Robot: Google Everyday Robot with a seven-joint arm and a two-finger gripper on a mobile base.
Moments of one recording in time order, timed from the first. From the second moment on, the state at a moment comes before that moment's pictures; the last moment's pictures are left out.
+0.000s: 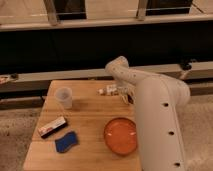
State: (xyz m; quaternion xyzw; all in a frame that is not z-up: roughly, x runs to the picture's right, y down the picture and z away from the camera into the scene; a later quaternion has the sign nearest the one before) arm 0.161 0.125 0.908 -0.38 -0.31 -0.76 0.43
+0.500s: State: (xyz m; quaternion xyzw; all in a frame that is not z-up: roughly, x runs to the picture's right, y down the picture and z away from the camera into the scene) arm 0.181 0.124 0.915 -0.38 -0.31 -0.75 0.45
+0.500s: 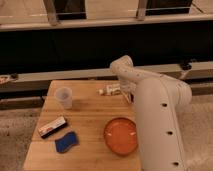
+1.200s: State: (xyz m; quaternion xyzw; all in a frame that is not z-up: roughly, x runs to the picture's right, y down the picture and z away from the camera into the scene) arm 0.211 0.119 0.916 -0.37 -0.31 -0.73 0.48
